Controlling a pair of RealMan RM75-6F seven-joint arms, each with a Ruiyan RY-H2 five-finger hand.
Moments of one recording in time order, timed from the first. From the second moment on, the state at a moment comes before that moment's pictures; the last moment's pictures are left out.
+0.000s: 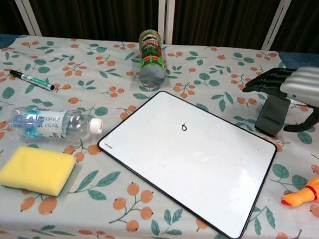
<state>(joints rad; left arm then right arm) -0.05 -1.10 -0.03 -1.59 1.57 1.57 0.09 0.68 -1.54 -0.11 -0.75 -1.86 1.13 0.31</state>
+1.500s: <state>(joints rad) -0.05 -1.11 -0.03 -1.56 1.56 1.56 0.05 0.69 -1.59 -0.15 -0.70 -1.80 1.19 0.35</state>
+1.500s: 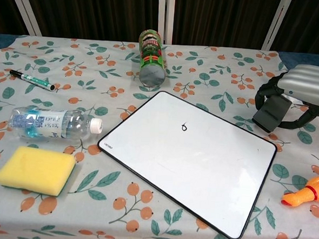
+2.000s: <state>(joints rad) -0.04 -1.11 -0.03 -1.55 1.56 1.58 0.02 0.75 -1.52 -0.11 -0.98 -1.81 1.19 0.22</state>
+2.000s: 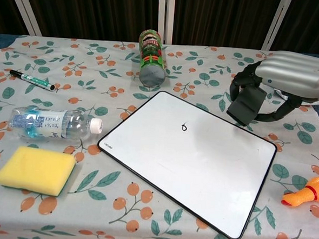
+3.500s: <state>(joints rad) -0.01 -1.10 -0.03 -1.46 1.52 1.58 -0.08 0.98 -1.75 0.11 -1.22 -1.43 0.74 -0.44</state>
